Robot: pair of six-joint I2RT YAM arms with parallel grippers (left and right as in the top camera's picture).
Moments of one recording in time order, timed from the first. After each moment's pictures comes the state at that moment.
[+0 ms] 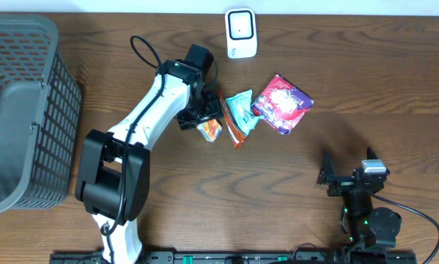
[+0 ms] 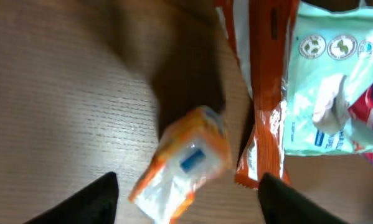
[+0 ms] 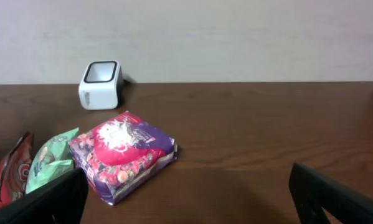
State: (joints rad) left arm -0.38 1.98 1.54 -1.00 0.21 -0.65; right arm -0.09 0.01 0.01 -0.06 -0.14 0.03
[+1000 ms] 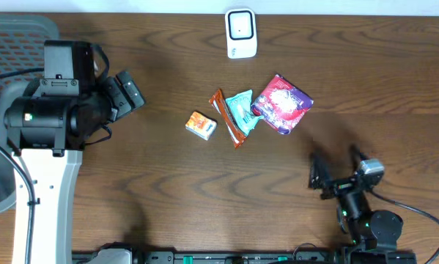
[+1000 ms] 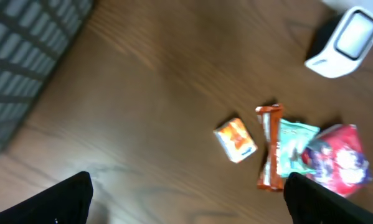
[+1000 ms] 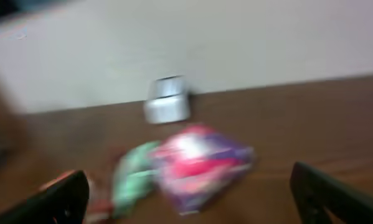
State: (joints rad) left arm -0.04 1.34 1.62 -1.29 0.01 -0.56; right arm -0.09 0.01 0.01 0.00 -0.33 0.21
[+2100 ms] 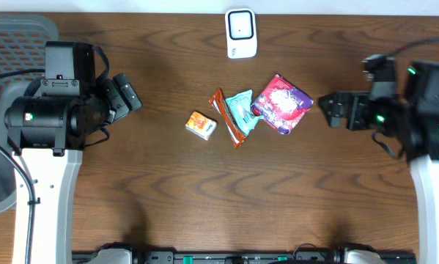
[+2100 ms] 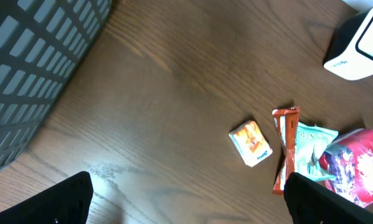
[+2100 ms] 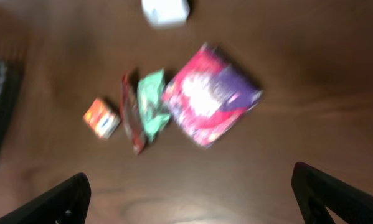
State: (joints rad) left arm -0.04 1.34 1.62 -1.32 -0.06 -0.54; right arm -0.08 1.28 1.35 -1.01 -0.45 -0.01
